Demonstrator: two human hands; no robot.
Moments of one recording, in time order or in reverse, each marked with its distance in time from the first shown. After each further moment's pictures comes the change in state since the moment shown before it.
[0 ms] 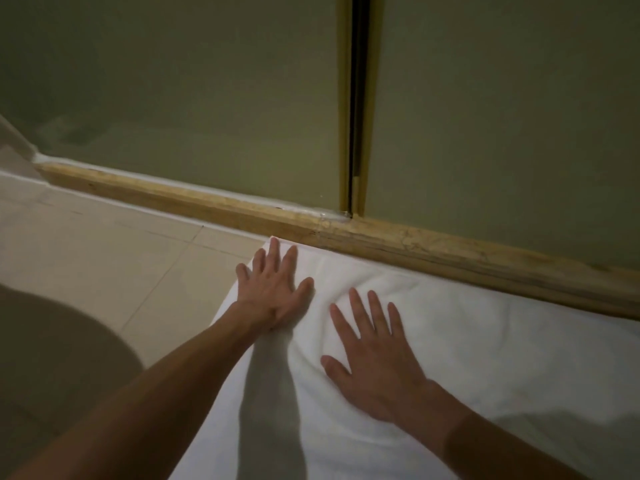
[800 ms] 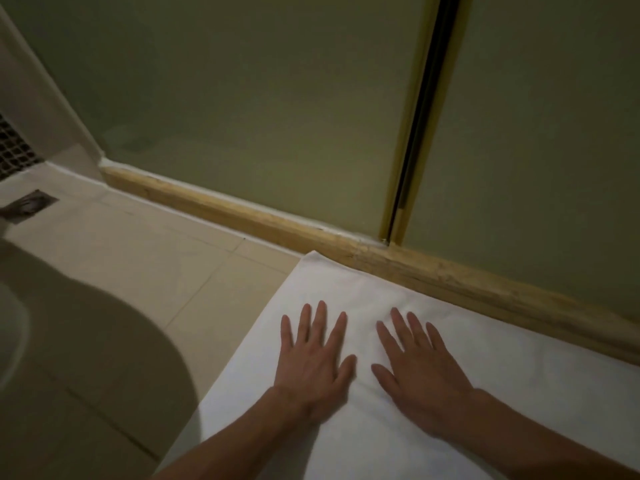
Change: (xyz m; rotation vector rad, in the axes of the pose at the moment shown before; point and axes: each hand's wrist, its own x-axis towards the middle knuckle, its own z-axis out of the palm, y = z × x) left_hand -0.094 0.024 0.019 -0.026 -0.020 0.082; right_hand -0.002 0.012 -0.028 -0.096 -0.093 -0.003
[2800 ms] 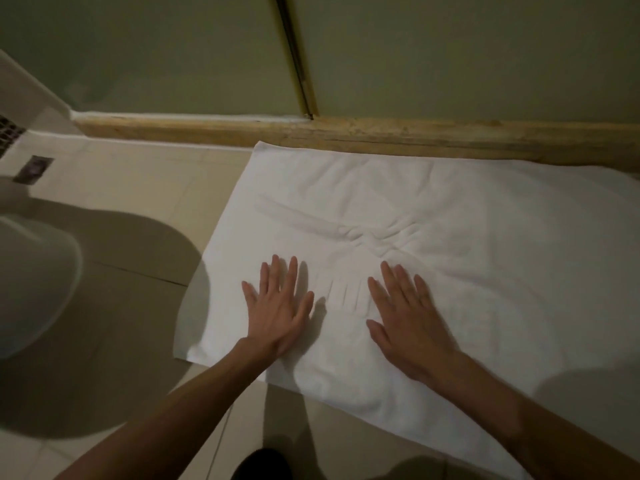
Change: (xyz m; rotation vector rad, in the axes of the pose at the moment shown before) left_hand -0.186 0.059 0.027 -0.083 -0.057 -0.075; right_hand -0.240 -0.008 0.077 0.076 0.144 0.055
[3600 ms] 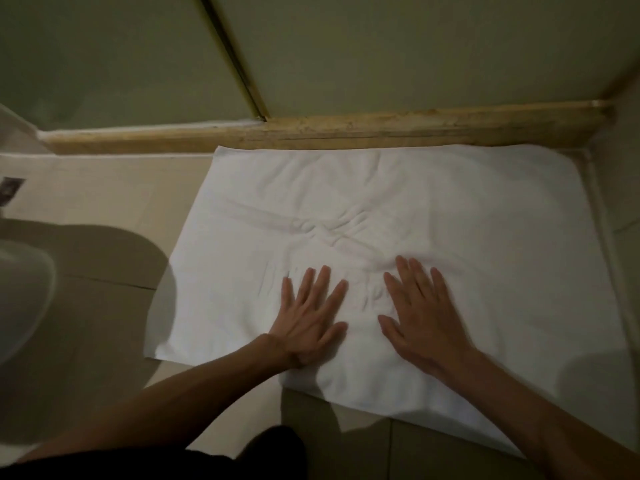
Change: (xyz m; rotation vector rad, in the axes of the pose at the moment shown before) left_hand -0.019 0.094 0.022 0.216 -0.180 0.457; right_hand -0.060 0.068 -0.003 0.072 0.022 0.134
